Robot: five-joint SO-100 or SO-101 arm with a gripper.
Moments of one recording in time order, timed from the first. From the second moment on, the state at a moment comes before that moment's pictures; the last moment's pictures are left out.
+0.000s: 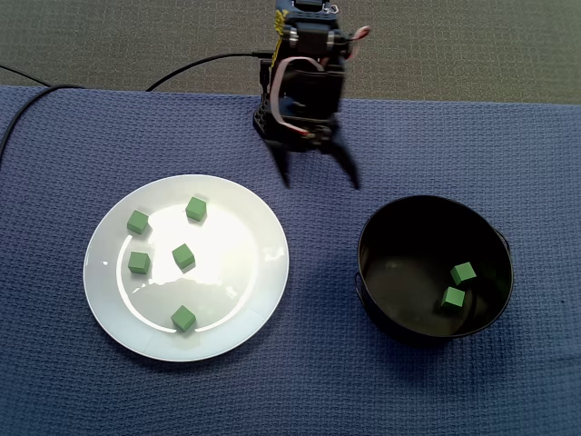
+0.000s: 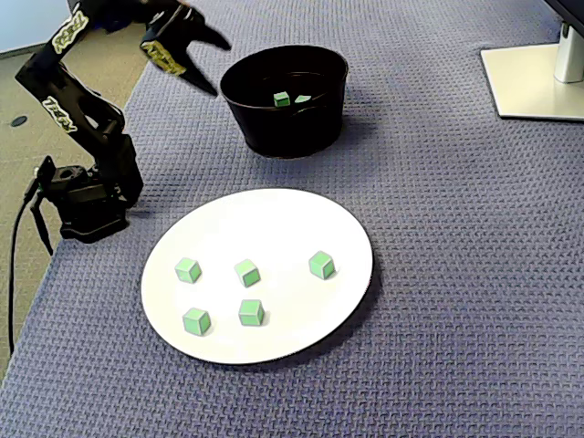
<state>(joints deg) 7.6 122.3 90.6 91.1 -72.9</state>
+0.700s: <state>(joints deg) 36.3 108.9 104.3 85.5 -94.1</state>
